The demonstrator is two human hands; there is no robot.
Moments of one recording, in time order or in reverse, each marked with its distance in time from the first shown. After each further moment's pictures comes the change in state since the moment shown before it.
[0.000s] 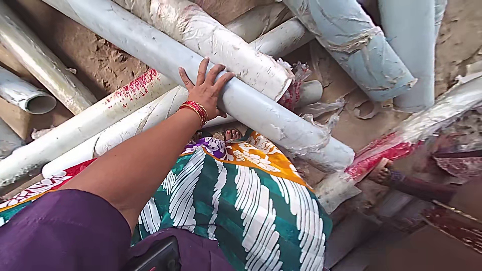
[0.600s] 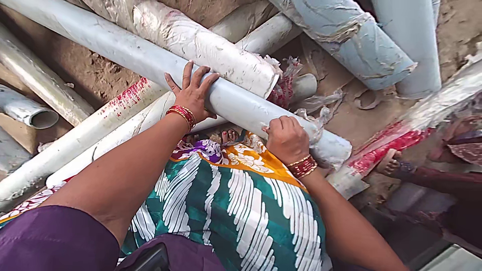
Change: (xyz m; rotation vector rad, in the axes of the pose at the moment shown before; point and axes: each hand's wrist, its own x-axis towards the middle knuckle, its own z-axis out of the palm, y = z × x) left_hand -0.001 0.003 0.000 0.011 0.020 -0.006; right_hand -0.035 0.030 0.182 -0.344 -0.135 -1.102
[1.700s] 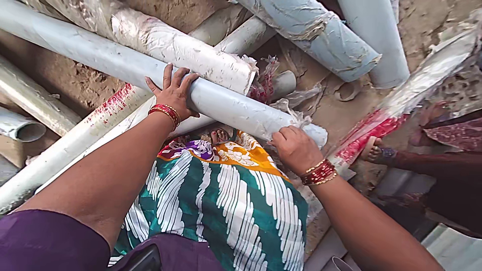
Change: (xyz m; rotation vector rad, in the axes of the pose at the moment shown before) left_hand 0.004 0.007 -0.008 0.052 -0.061 -0.066; right_hand -0.049 0.058 -0.043 0.086 -0.207 -0.208
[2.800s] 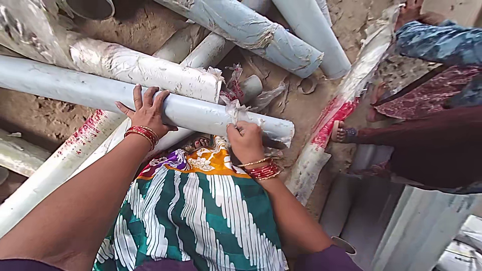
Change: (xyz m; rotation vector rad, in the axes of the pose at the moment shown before) left_hand -0.001 0.000 0.004 -0.014 0.060 0.047; right_hand 0.061 -0.089 -0.026 0.703 0.242 0.816
